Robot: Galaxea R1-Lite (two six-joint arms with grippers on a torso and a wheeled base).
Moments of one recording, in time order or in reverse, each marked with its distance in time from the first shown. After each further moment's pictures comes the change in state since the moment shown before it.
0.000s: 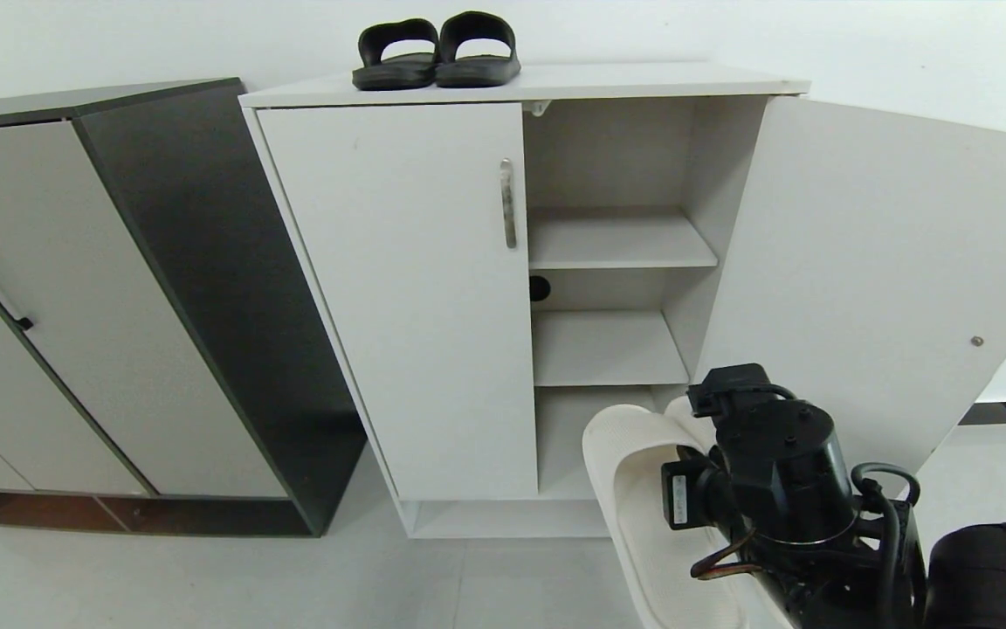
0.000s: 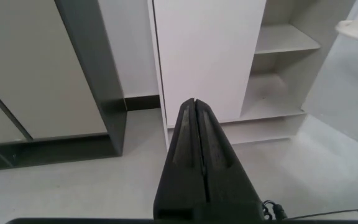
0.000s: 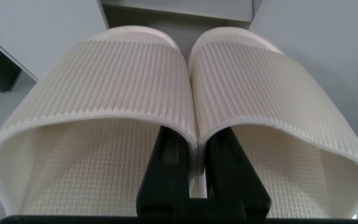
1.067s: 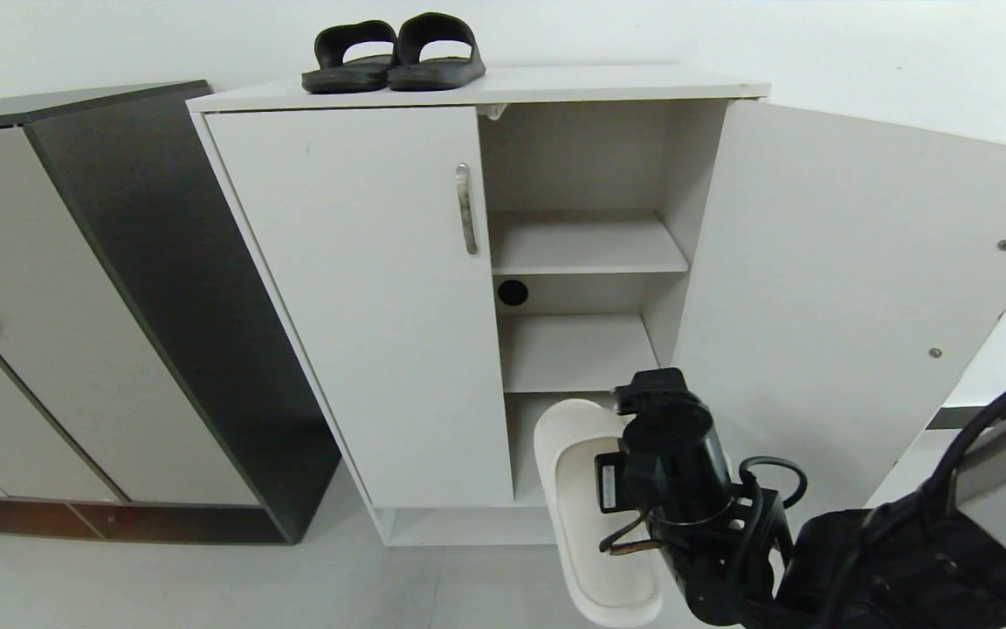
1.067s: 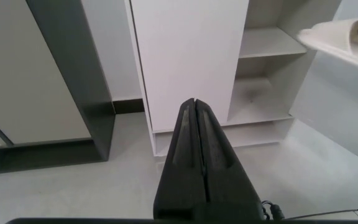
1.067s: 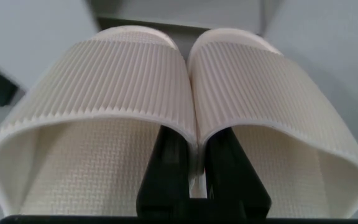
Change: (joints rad) left arm 0.000 -0.012 0.000 0.002 0.001 -0.011; right arm 0.012 0.225 -0.172 -0.094 -0.002 0.001
